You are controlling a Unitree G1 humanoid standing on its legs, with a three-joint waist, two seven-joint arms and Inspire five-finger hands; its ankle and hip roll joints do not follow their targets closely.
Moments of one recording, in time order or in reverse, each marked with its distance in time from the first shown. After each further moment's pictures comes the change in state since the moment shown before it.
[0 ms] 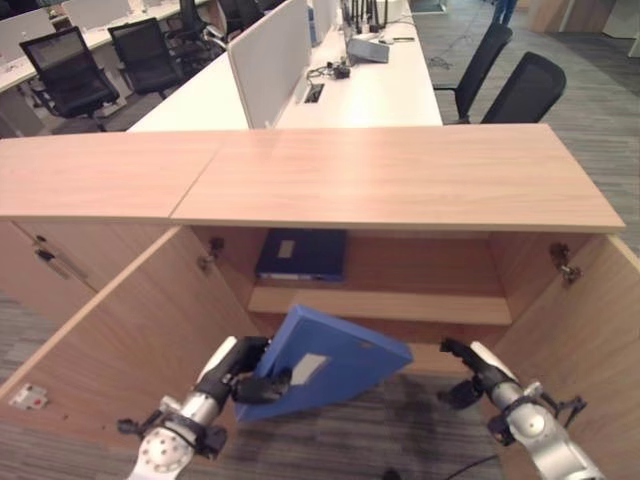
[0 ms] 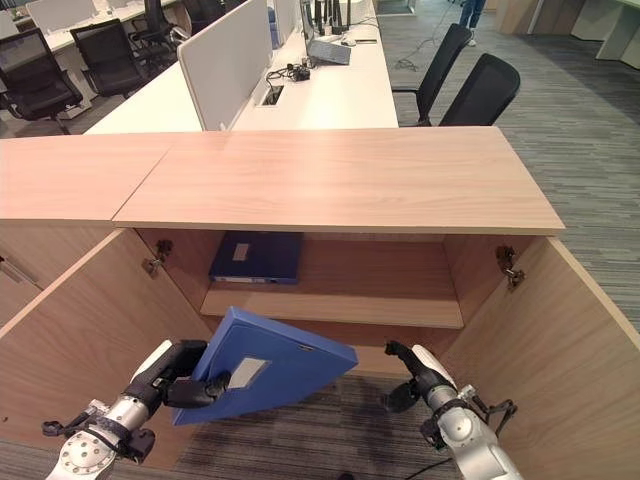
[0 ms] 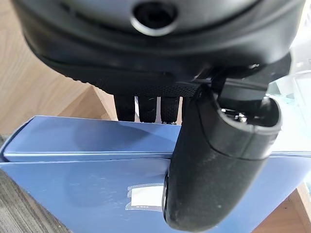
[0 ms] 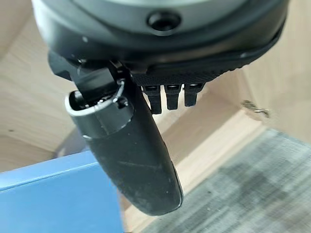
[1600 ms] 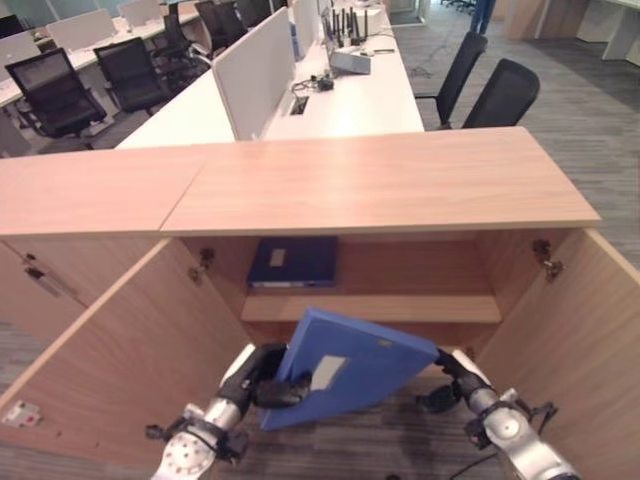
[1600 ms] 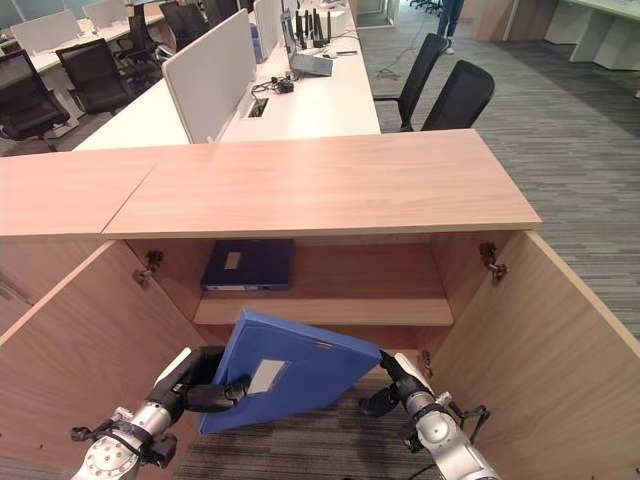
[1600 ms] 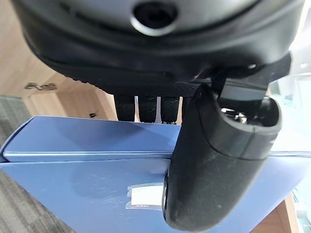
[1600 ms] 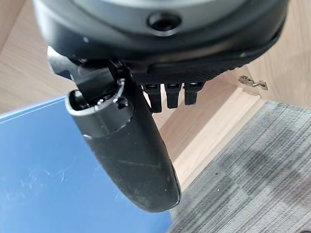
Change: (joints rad) left arm -0.013 -0.033 -0.101 0.012 -0.128 0.012 0.049; right arm -0.039 0.034 0.117 0.108 0.115 -0.001 -0.049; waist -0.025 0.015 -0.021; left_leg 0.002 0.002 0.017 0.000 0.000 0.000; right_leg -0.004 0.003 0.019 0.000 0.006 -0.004
